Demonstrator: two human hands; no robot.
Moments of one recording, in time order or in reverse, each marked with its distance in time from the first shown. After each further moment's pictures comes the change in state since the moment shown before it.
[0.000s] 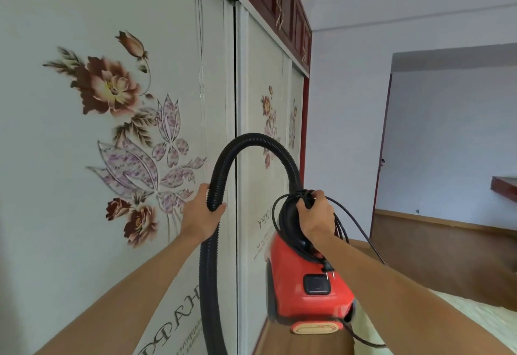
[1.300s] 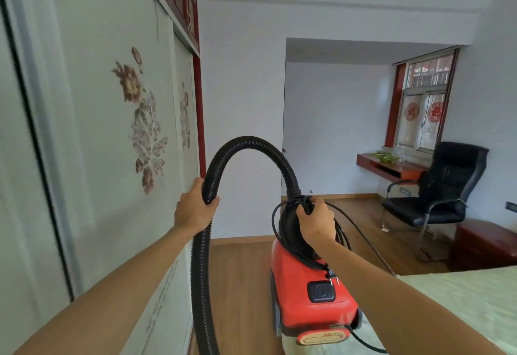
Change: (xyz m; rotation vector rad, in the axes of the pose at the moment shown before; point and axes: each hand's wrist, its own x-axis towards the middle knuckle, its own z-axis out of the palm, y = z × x) left_hand 0.335 -0.006 0.398 -0.092 -0.301 0.233; right_hand 0.349 0.205 0.017 -0.223 0.345 0.261
